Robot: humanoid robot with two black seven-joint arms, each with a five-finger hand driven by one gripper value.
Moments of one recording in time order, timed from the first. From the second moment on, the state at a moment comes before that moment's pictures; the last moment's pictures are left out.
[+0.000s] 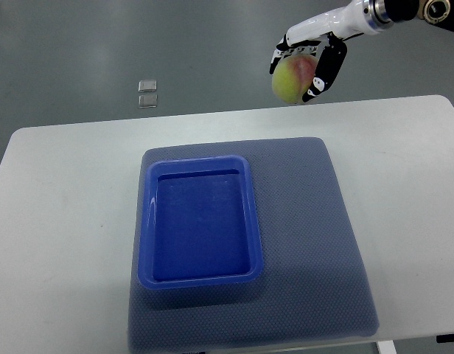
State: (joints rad) left arm -0.06 0.00 -0.09 -0.36 0.01 -0.06 0.22; right arm 1.77 -0.58 -0.16 1.16 -0.97 0.57 -0.02
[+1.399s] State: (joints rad) left arm -0.06 0.00 -0.09 -0.35 0.01 -0.06 0.22; right arm 1.34 0.00 -0.20 0.82 -0.91 0.35 -0.01
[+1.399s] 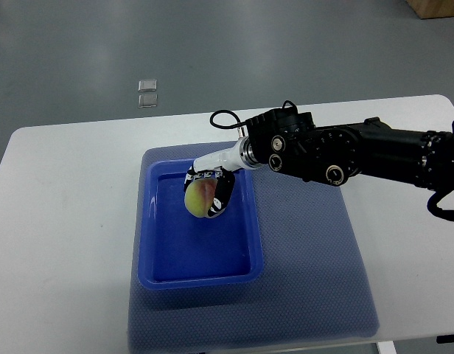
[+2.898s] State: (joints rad) left arm -0.06 0.00 -0.09 -0.36 0.01 -0.06 0.22; right arm 0.93 -0.16 1.01 0.68 -0.63 0.29 0.08
